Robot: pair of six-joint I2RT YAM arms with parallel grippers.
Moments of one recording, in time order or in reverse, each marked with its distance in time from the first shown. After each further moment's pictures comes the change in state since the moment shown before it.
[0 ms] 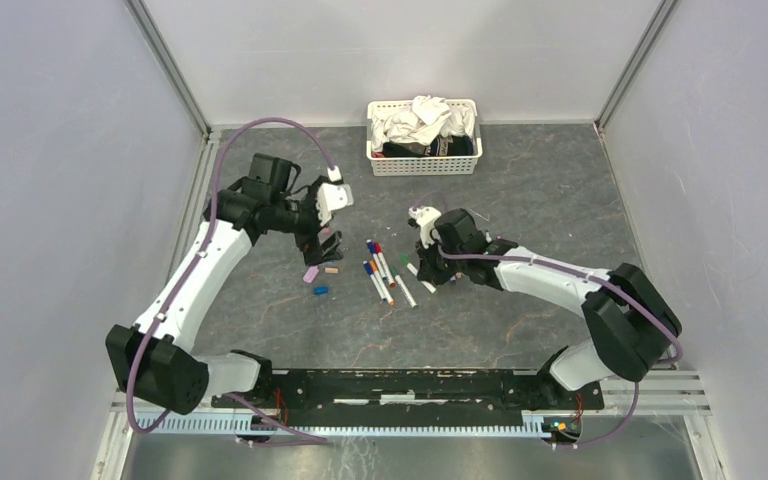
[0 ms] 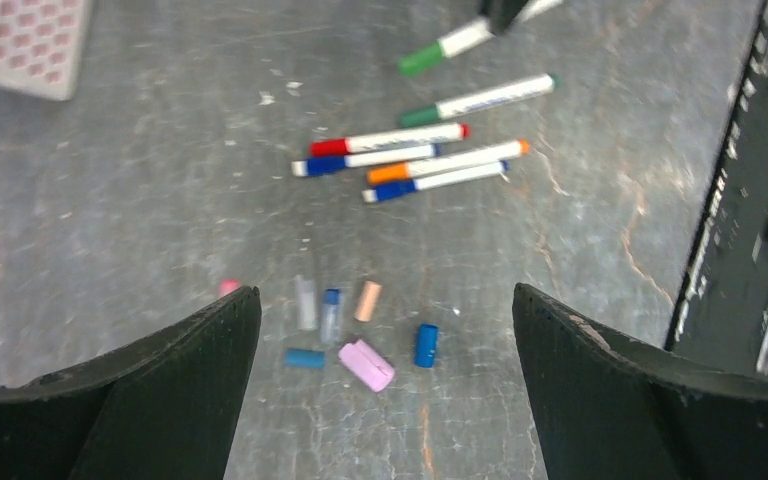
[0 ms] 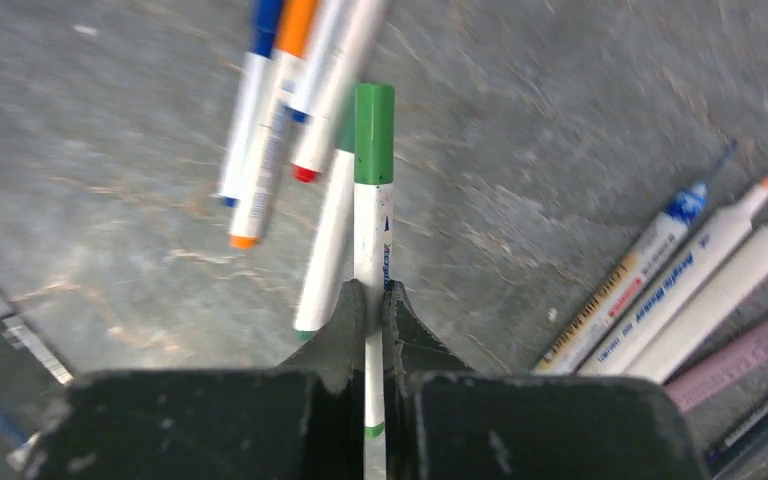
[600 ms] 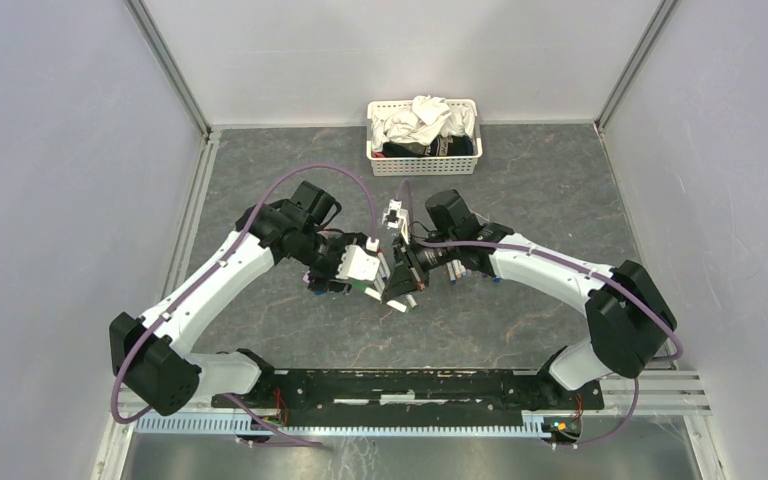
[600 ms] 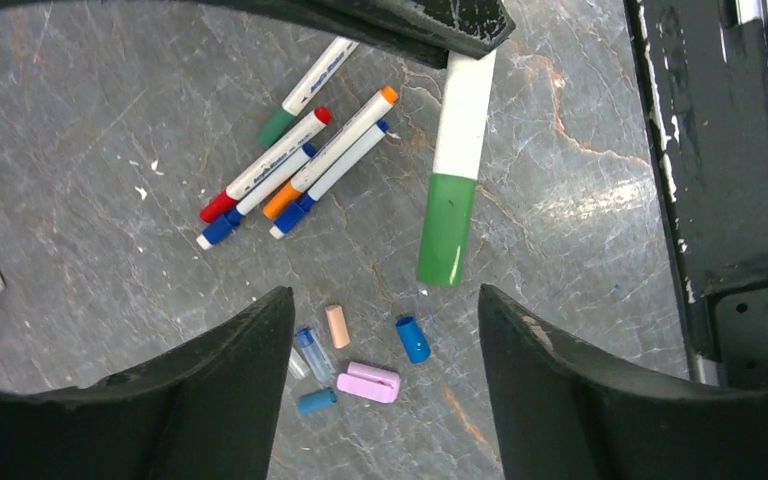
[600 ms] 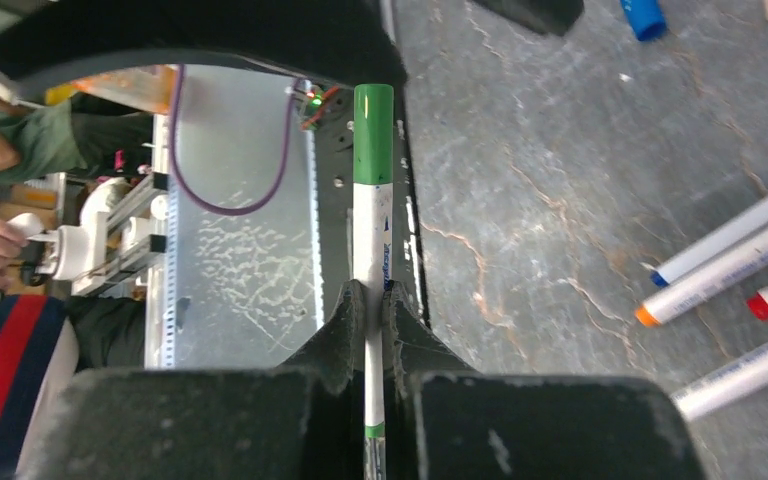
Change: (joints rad) left arm -0.261 0.006 -0.094 -0.179 -0.076 0.429; right arm 0.005 0.006 0.200 -0.074 -0.798 0.068
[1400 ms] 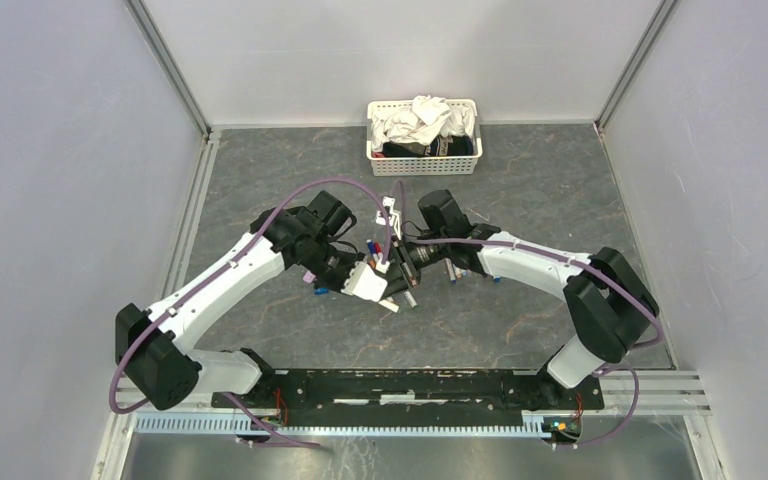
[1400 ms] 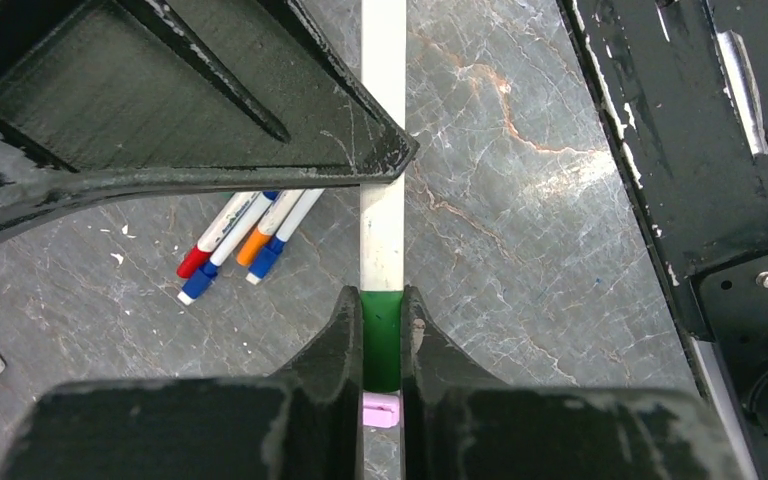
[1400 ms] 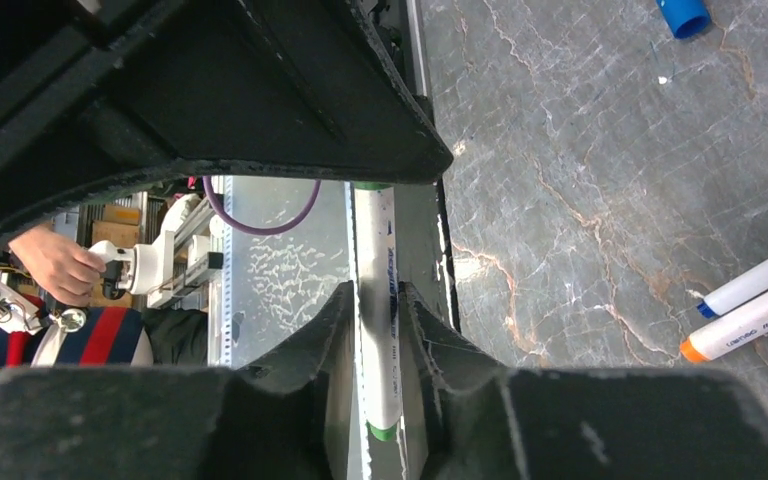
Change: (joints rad) left arm -0.108 0.020 0.000 -0.054 -0.012 0.093; right arm 0.003 0.094 0.000 0.160 -0.098 0.186
